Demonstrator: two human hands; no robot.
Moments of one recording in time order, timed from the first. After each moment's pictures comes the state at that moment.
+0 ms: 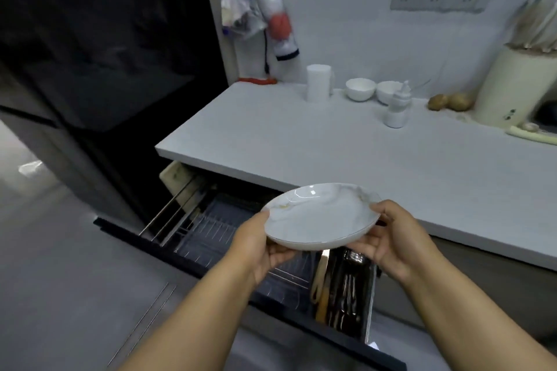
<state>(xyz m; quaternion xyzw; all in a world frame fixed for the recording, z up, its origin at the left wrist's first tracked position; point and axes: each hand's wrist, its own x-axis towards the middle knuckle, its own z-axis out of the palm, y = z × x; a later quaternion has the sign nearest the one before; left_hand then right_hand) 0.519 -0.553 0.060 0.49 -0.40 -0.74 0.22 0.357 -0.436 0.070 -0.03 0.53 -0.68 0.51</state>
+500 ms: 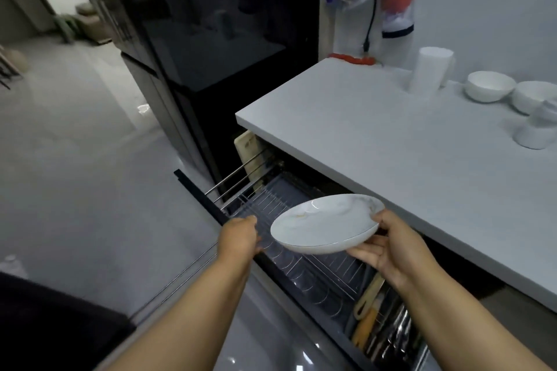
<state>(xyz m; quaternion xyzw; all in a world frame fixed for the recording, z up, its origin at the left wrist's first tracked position) 0.595 -0.616 0.006 0.69 -0.33 -0.54 0.35 0.384 -0.541 0.024 -0.08 0.56 -0.56 0.61</state>
